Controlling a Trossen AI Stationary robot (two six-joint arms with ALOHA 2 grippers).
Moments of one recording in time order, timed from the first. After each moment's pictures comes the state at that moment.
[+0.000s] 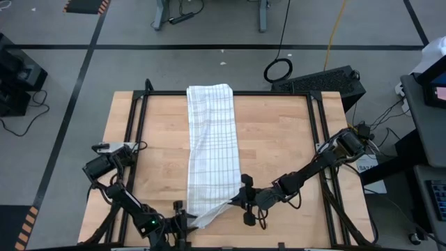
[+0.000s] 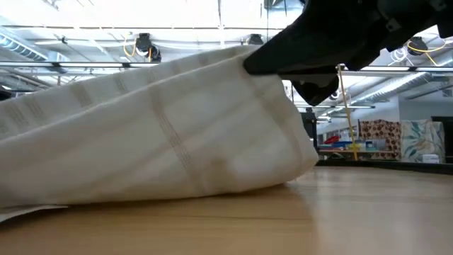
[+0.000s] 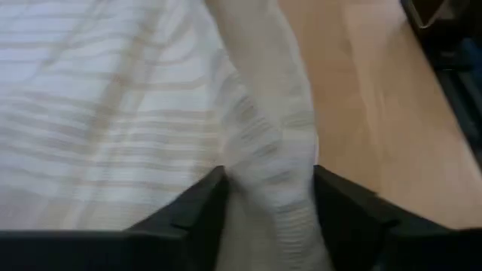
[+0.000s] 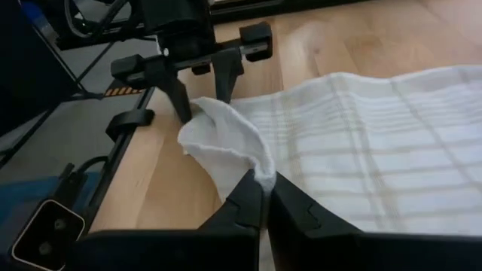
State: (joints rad) left arm -0.98 2.03 0.96 0.06 -0.80 -0.84; right arm 0.54 1.82 0.88 0.49 0.36 0.43
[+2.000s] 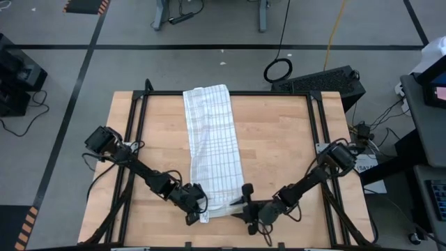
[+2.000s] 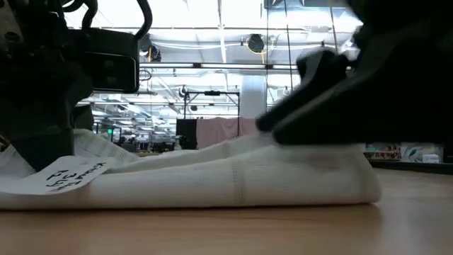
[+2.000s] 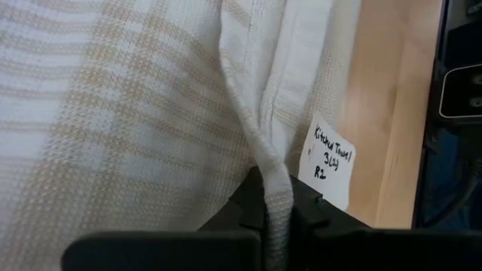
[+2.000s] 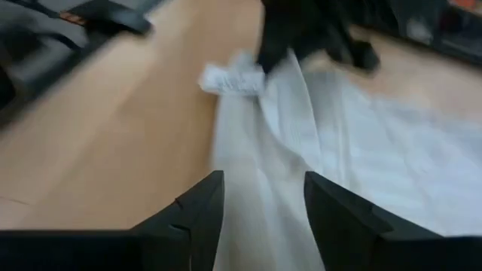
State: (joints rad) left arm -0.57 1.77 0.80 0.10 -0.01 -1.01; right arm 0.65 2.01 0.88 0.64 0.55 0.04
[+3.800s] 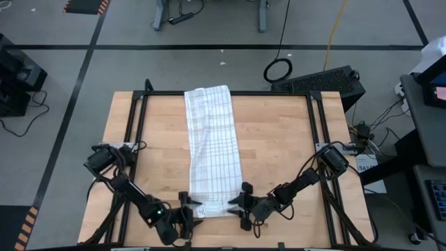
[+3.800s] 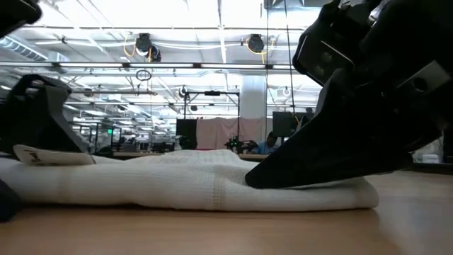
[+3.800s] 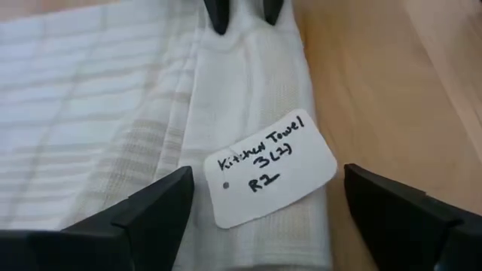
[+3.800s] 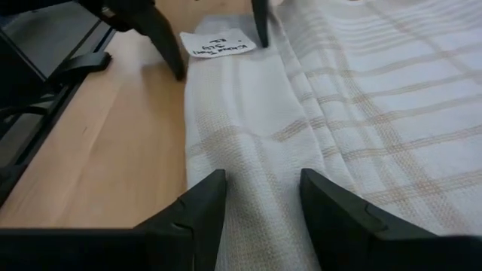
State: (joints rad) left arm -0.86 1.97 0.88 0.11 -0.76 -0.63; right arm 0.61 2.13 0.88 0.64 0.46 0.57
